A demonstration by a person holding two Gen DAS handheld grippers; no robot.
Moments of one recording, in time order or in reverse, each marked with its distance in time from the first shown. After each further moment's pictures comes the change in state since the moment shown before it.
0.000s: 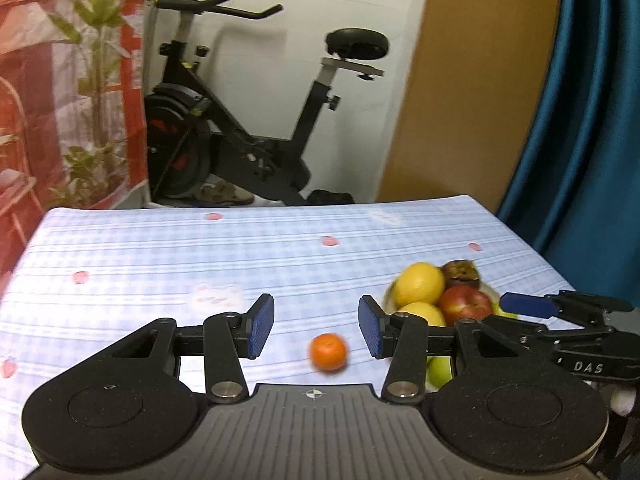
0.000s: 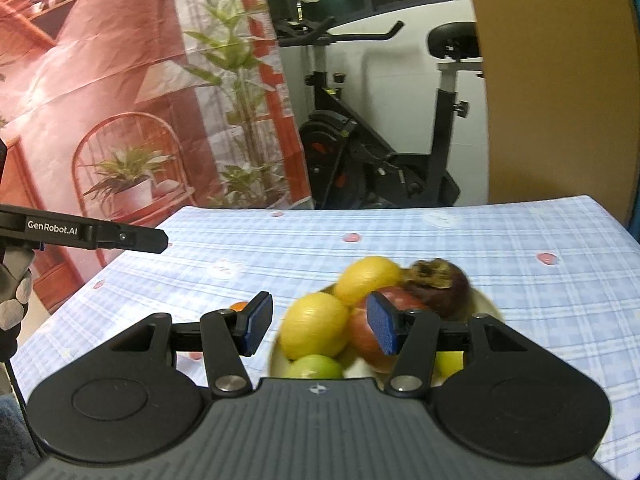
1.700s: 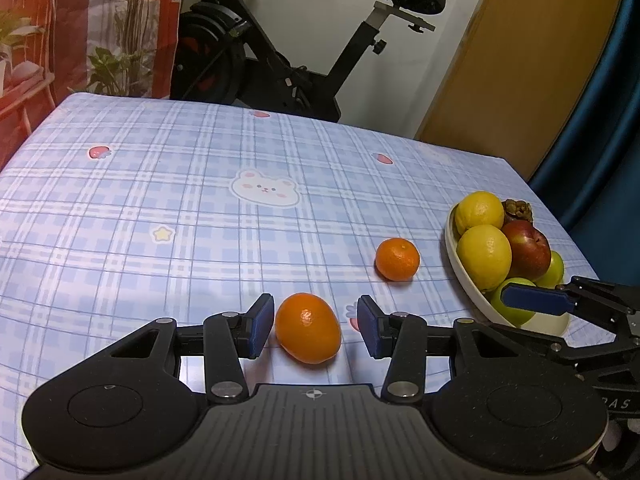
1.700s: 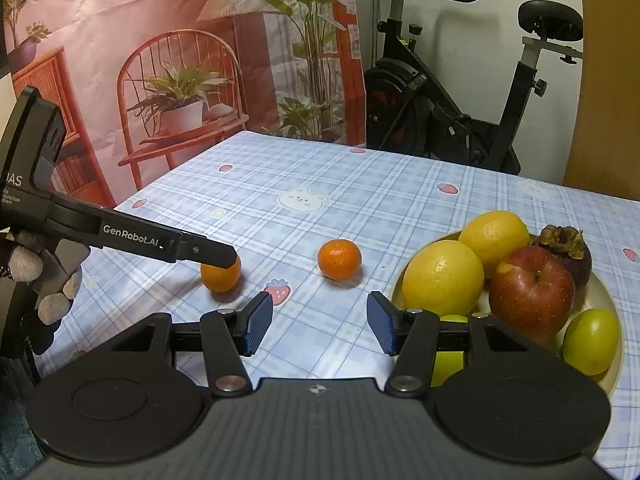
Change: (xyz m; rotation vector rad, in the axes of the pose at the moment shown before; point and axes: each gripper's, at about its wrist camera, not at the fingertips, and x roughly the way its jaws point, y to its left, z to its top) left arm 0.038 0.057 -0.055 -0.170 0.159 -0.023; right arm 0.049 0.078 -0.028 -0.158 0.167 0.082
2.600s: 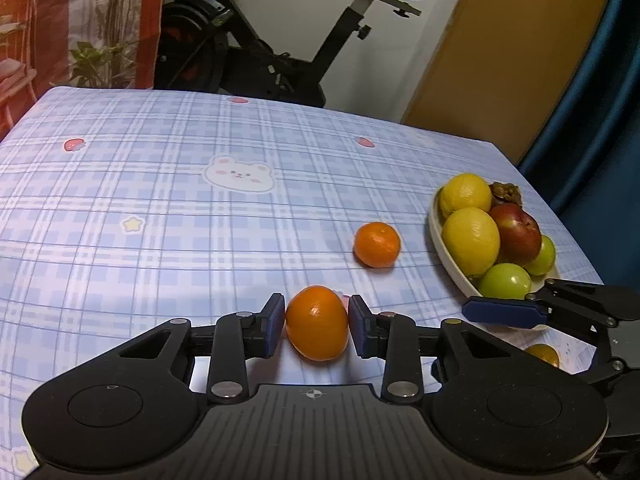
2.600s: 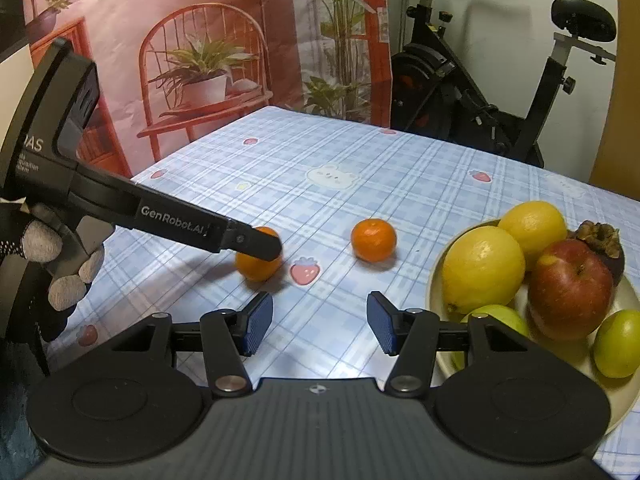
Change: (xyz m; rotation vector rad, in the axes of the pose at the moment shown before) left arm 0.009 -0.006 -0.001 0.031 0.039 -0.039; right arm 0.016 0.017 -0.005 -0.061 0.059 0.046
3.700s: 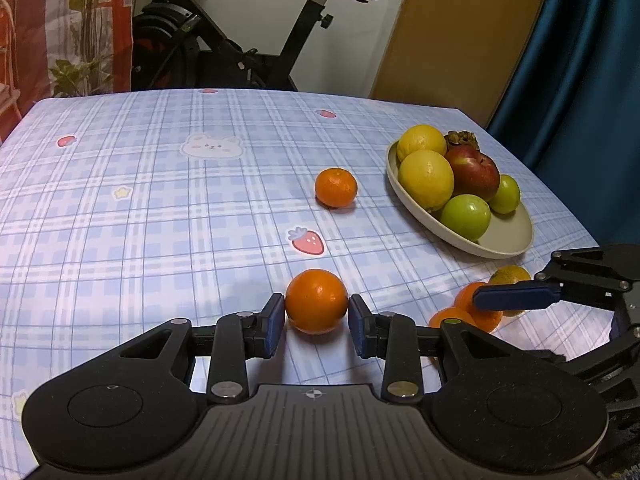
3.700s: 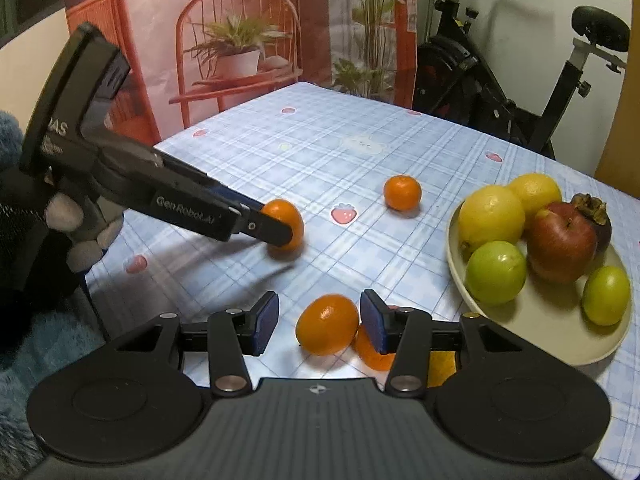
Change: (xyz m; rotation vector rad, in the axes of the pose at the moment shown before) left arm -0.030 -0.013 -0.042 0.105 0.016 -0.026; right arm -0.042 0.029 -0.033 -0.086 0.054 0.029
